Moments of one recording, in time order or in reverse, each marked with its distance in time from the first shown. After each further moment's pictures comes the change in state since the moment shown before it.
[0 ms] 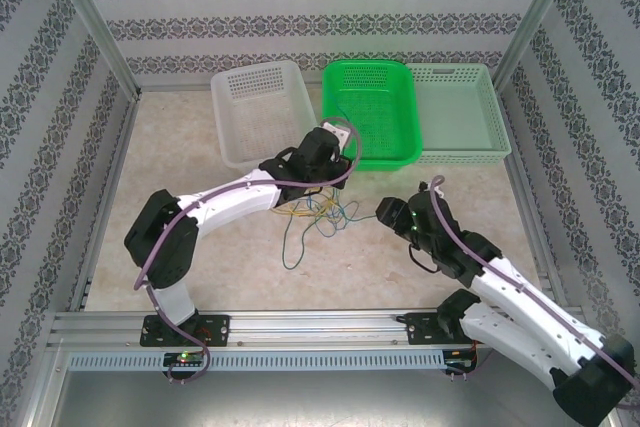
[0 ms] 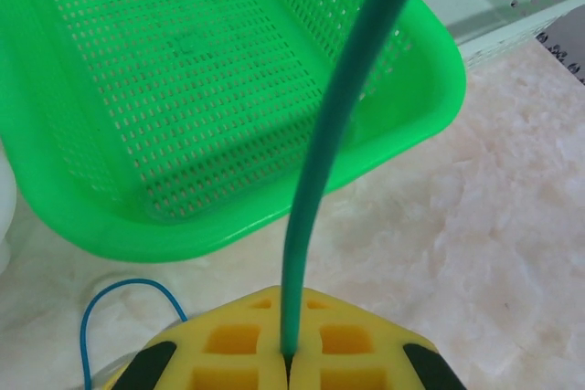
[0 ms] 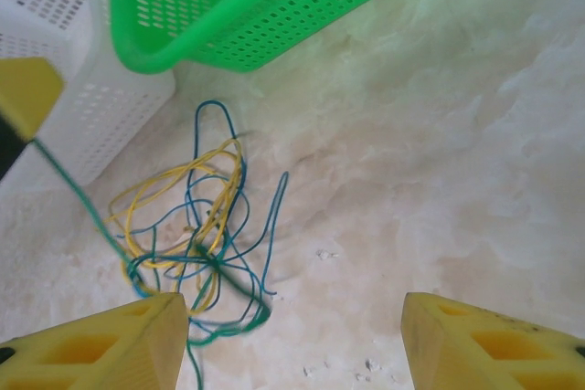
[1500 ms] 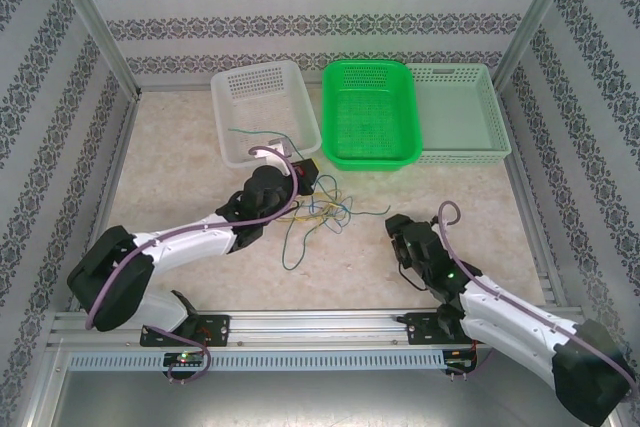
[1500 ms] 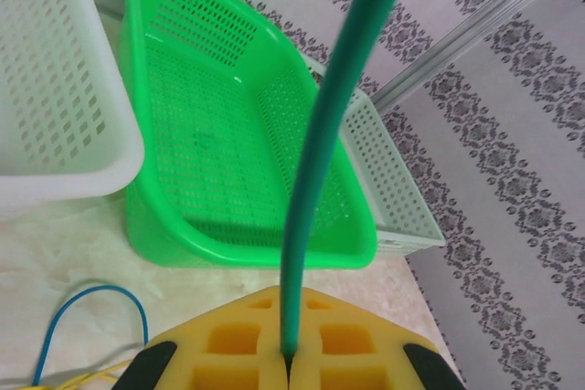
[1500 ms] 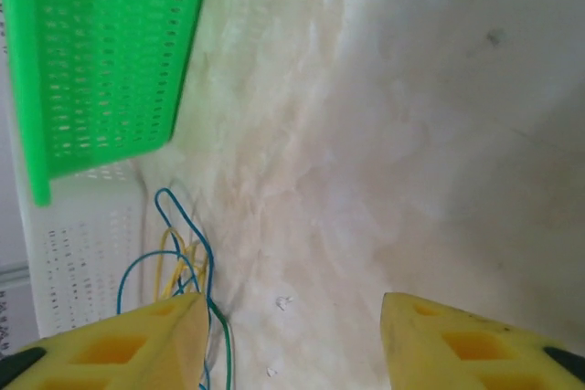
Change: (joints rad) left arm 0.027 -0.358 -0.575 0.645 -0.126 -0.462; right arm 0.023 -0.057 -0.384 0.394 0.118 0.531
